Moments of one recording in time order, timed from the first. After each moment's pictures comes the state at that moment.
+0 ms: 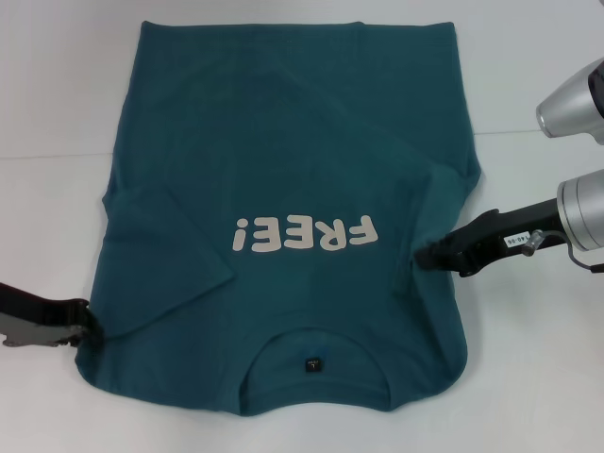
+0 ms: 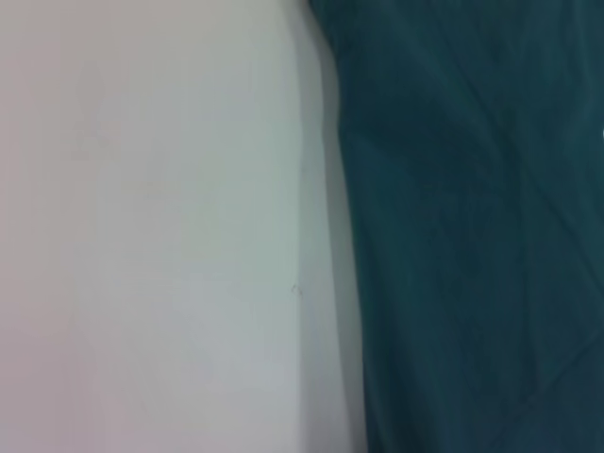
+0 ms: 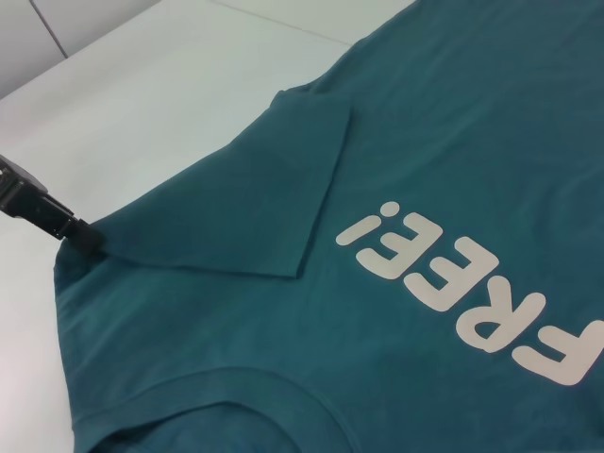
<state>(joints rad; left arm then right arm) -0.69 -2.07 -2.38 -0.89 -0.39 1.39 -2.72 0.69 2.07 -0.78 -0.94 -2.41 -1.46 2.01</state>
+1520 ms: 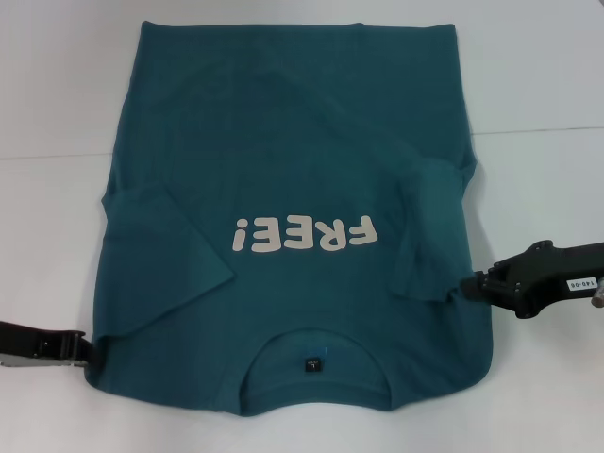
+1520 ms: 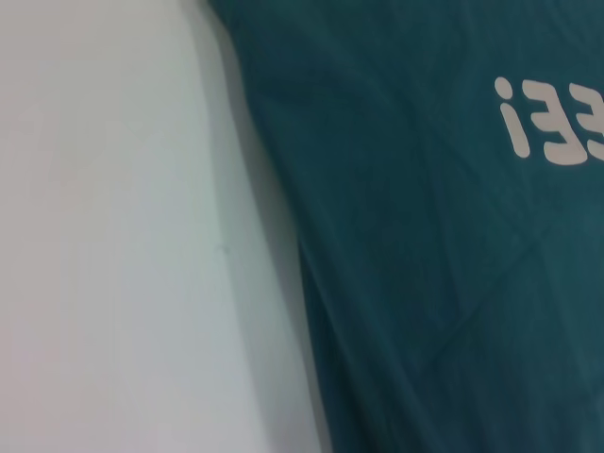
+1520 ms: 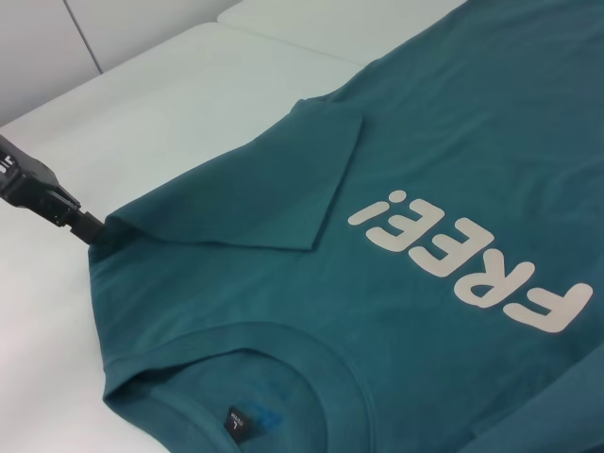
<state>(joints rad) -0.55 -2.13 -2.38 -1.07 -0.49 1.47 -2.51 0.48 2.08 -0.78 -1.08 -2.27 -1.55 1.86</state>
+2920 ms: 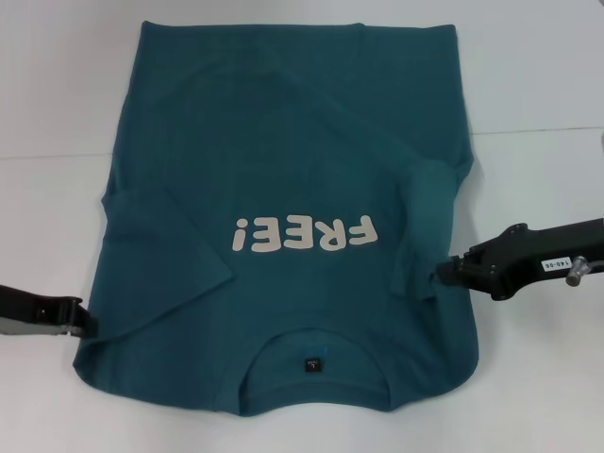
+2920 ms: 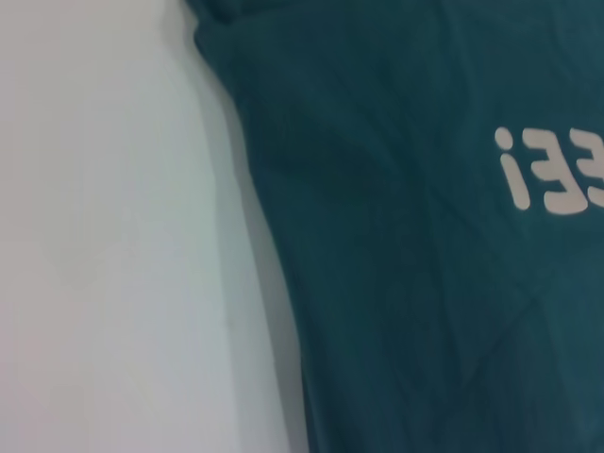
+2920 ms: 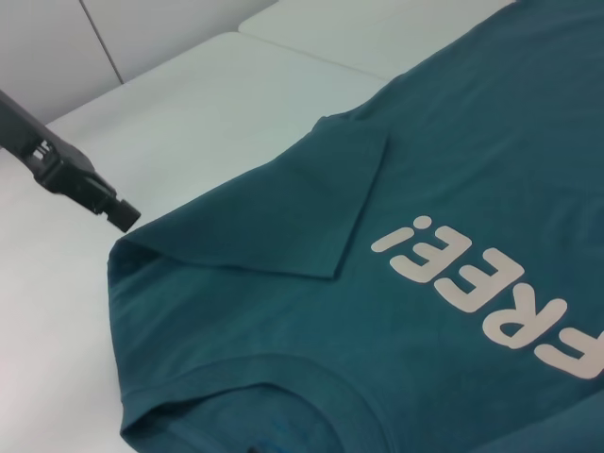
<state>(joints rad) -0.64 -2.07 -2.39 -0.99 -0.48 1.47 -2.56 0.55 2.08 -0.79 -1.06 -2.28 -1.55 1.89</state>
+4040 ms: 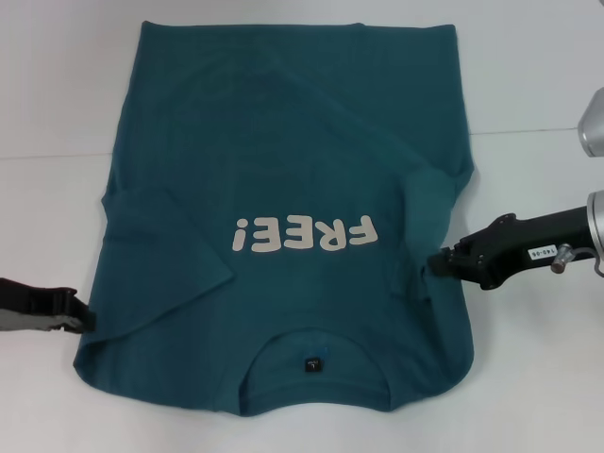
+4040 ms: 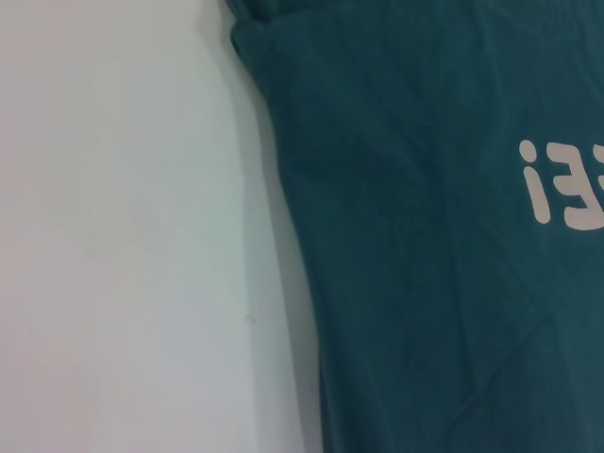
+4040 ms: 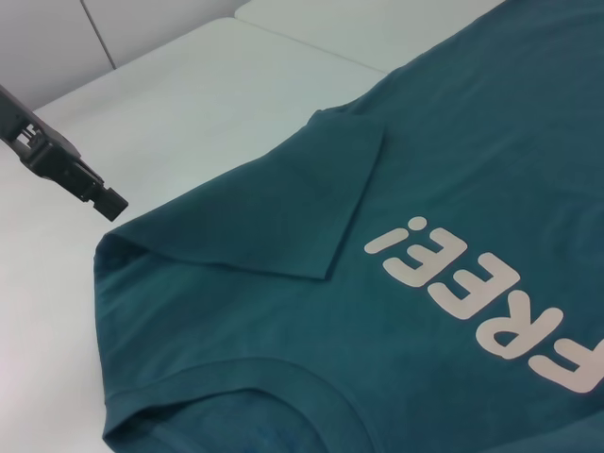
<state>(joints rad) -0.66 -2.04 -2.38 -0.97 -0.48 1.47 -2.62 0.61 2.07 -0.79 -1.01 -2.32 -1.52 1.90</state>
